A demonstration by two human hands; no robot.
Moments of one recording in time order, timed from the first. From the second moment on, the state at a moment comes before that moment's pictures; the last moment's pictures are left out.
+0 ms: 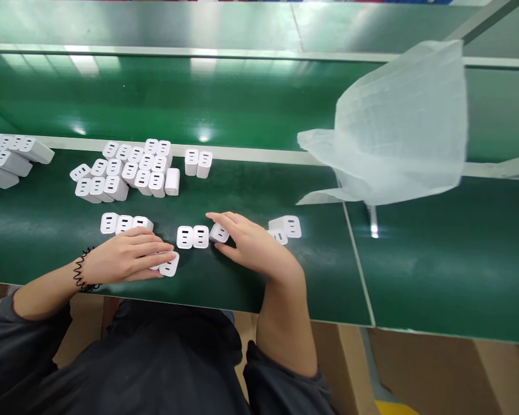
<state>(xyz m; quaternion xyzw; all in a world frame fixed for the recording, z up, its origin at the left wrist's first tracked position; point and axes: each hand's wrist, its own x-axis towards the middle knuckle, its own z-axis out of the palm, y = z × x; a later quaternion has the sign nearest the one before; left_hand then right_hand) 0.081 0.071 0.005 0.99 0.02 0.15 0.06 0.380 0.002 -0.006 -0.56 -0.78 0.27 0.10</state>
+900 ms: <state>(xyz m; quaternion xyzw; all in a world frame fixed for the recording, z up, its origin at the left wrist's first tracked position) 0.107 0.048 -0.009 0.96 0.19 0.19 0.08 0.349 0.005 0.000 -0.63 -0.77 0.12 0.09</state>
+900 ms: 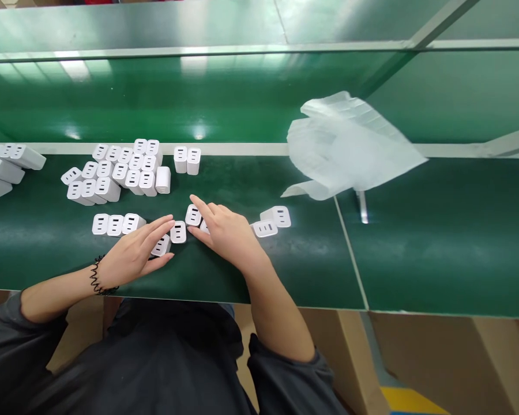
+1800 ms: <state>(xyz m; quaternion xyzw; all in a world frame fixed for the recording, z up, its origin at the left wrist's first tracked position) 0.111 0.038 -0.021 0.95 0.17 0.24 0.14 0.331 -0.010 0.010 -0.45 -0.84 0.28 0.11</state>
